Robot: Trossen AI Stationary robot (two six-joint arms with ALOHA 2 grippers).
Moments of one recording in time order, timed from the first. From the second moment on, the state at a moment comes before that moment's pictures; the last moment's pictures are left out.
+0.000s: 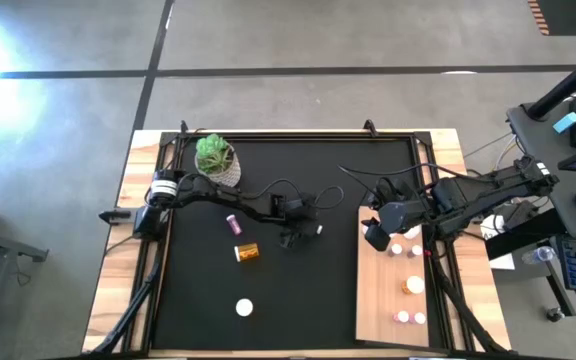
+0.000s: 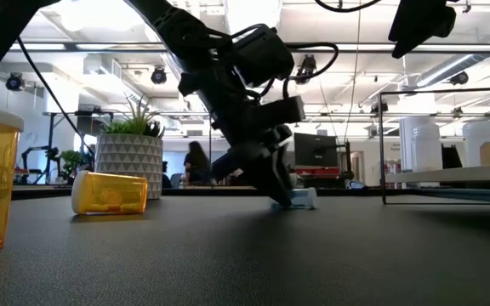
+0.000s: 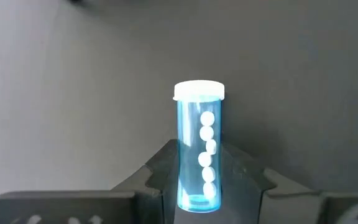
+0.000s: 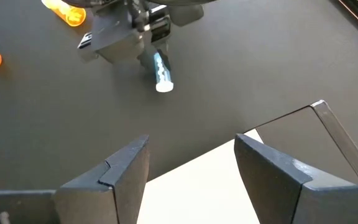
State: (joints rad) left arm 0.02 2.05 1.33 -0.19 -0.07 0.51; right arm 0.29 1.17 1.17 -1.09 0.34 0.76
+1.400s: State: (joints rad) left arm -0.10 1.71 1.33 0.21 -0.22 0.03; right arm 0.30 1.24 1.39 -0.91 0.29 0.35
